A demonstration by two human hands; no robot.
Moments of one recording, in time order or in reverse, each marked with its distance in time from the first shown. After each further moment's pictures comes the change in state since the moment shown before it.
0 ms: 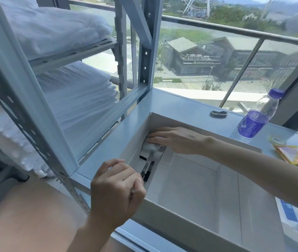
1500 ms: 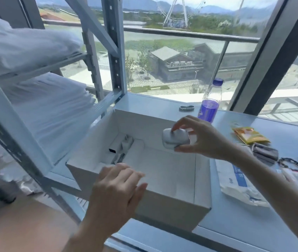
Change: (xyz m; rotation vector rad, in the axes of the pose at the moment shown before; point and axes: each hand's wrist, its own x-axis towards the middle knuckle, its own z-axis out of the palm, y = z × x) left_hand -0.010 0.094 -0.004 0.000 -0.243 0.111; right_hand -0.160 -0.061 -0.074 0.483 0.332 0.604
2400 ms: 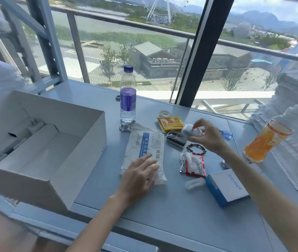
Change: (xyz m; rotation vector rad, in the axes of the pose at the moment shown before) left_hand 0.069 0.240 0.217 -0.360 -0.191 0.042; right_hand -0.201 0.239 -0.142 -0.085 0.252 0.460
